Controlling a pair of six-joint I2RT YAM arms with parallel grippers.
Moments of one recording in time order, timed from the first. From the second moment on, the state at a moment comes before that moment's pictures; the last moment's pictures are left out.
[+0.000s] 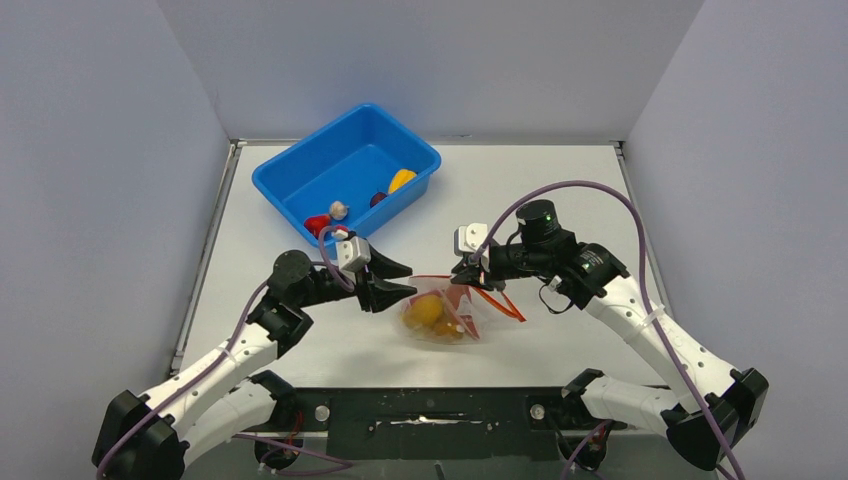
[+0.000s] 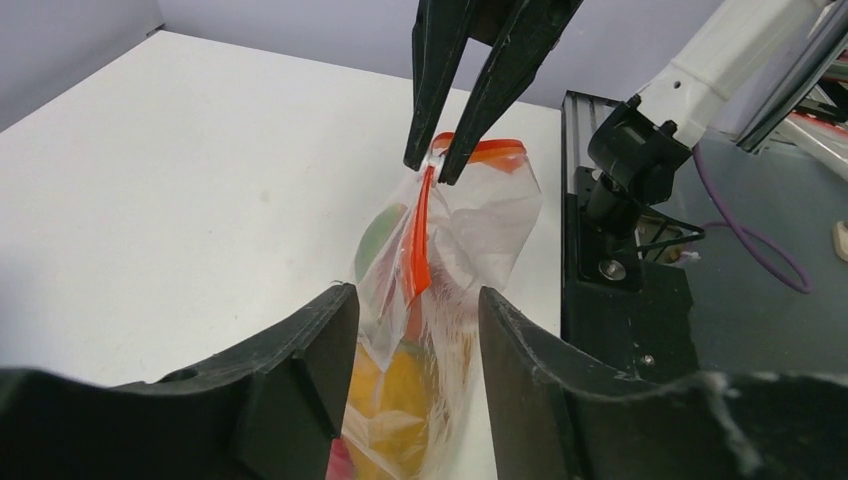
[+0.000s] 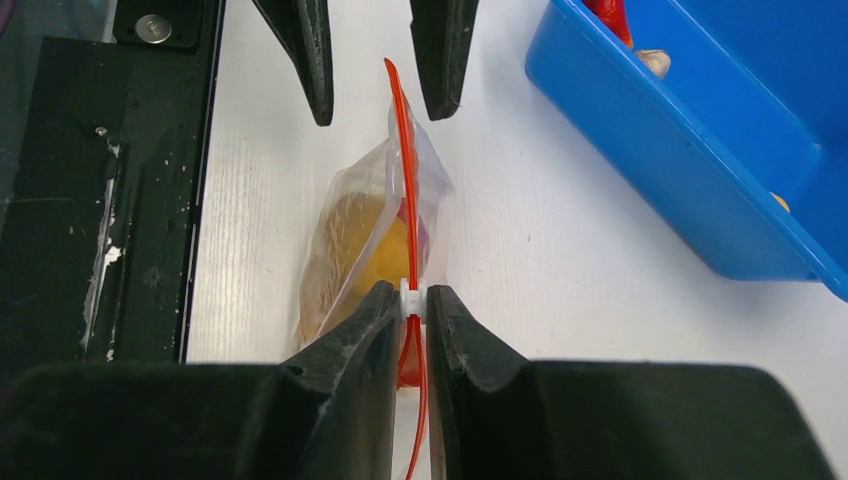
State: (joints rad) left arm -0.60 0.91 0.50 0.48 0.75 -0.18; right arm 0.63 1.08 1.07 -0.61 -0.71 -0.67
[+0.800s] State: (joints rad) left arm -0.60 1.02 0.59 0.47 0.83 -0.14; right arm 0.63 1.08 1.05 -0.54 -0.76 -0.64
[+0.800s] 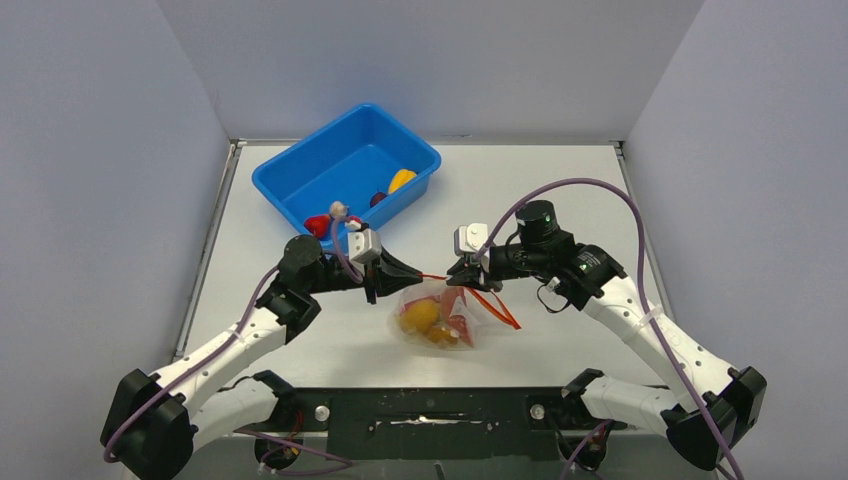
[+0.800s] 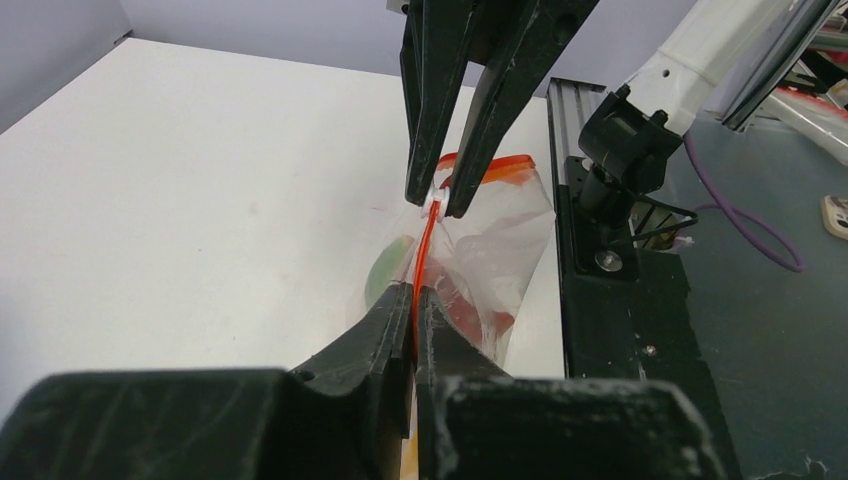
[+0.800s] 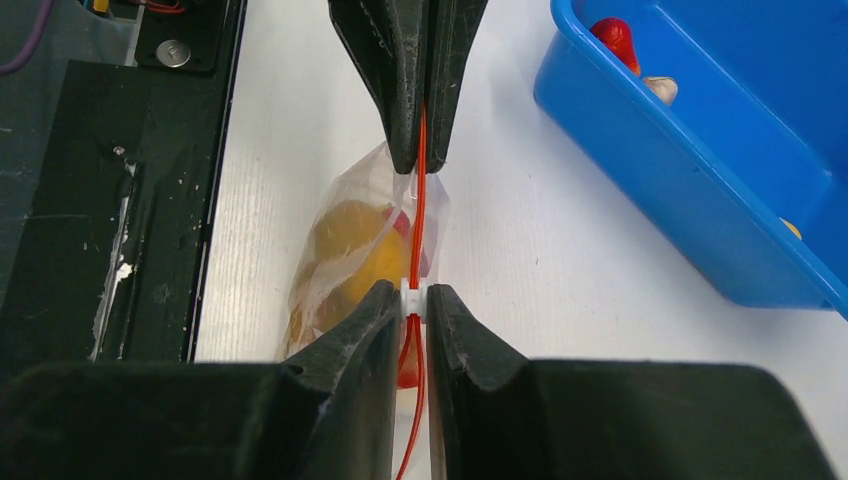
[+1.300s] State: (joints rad) left arm -0.57 0.91 0.60 0.28 0.78 -0.01; right arm 0.63 1.05 1.03 -0.55 -0.74 -0.64
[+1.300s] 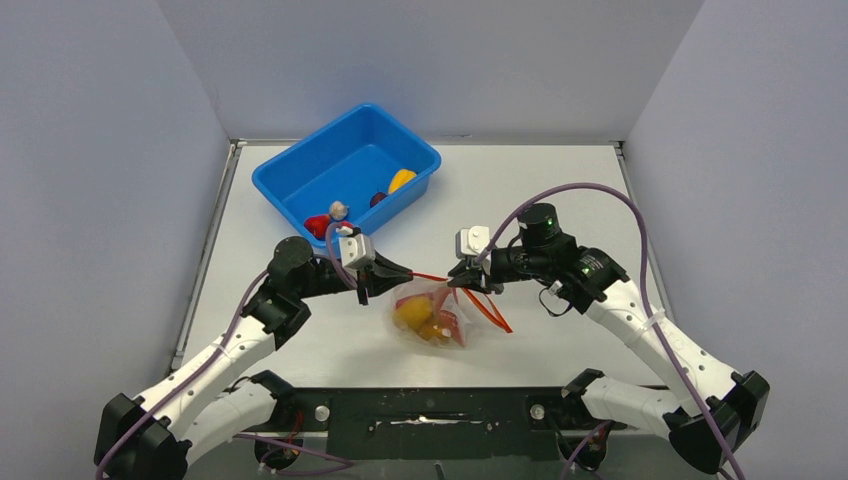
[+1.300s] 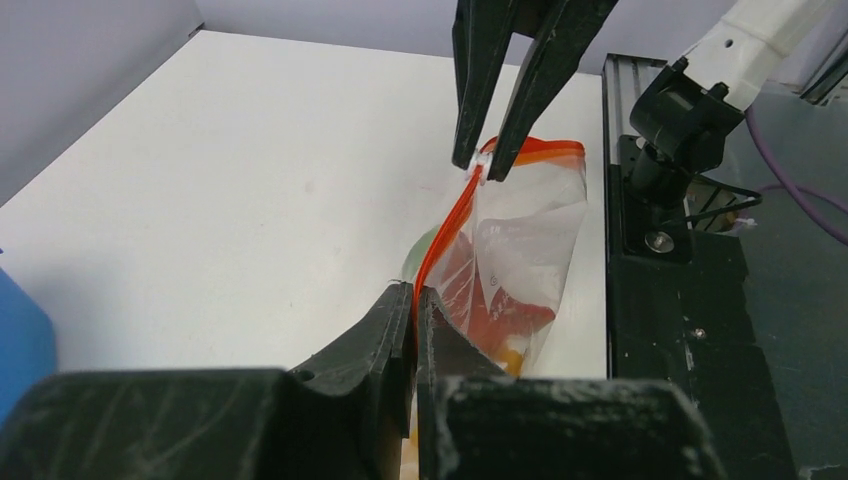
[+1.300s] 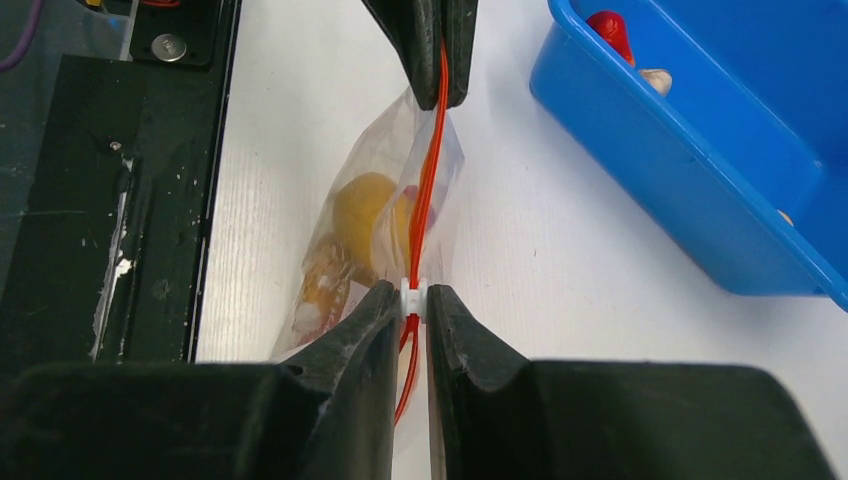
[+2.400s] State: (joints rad) left arm -0.47 0.83 0.65 0.05 0.74 0.14; right arm 0.61 0.88 1.04 -0.86 -0.55 -0.66
